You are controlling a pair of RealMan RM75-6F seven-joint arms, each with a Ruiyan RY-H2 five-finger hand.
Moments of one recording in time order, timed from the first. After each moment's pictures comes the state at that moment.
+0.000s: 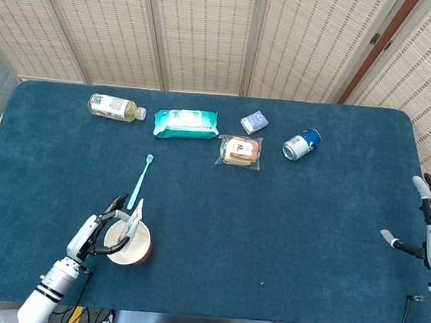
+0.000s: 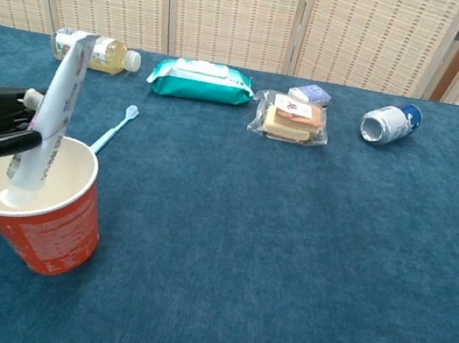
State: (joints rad) left arm -0.33 -1.51 -0.02 -1.53 1.53 1.23 -0.93; right arm 0.15 -1.12 0.19 -1.49 -1.41 1.47 0.27
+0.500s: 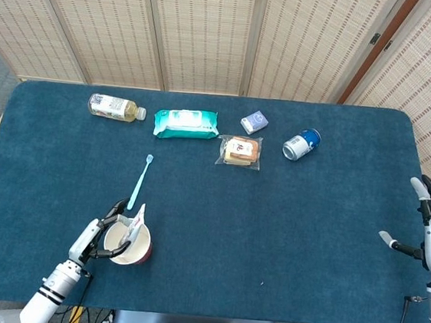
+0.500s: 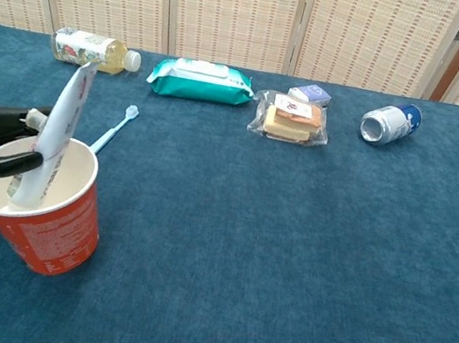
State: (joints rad) left arm -0.33 -1.54 0.00 -1.47 1.53 1.22 -0.94; right arm 0.15 -1.13 0.18 -1.48 -1.41 1.47 0.28
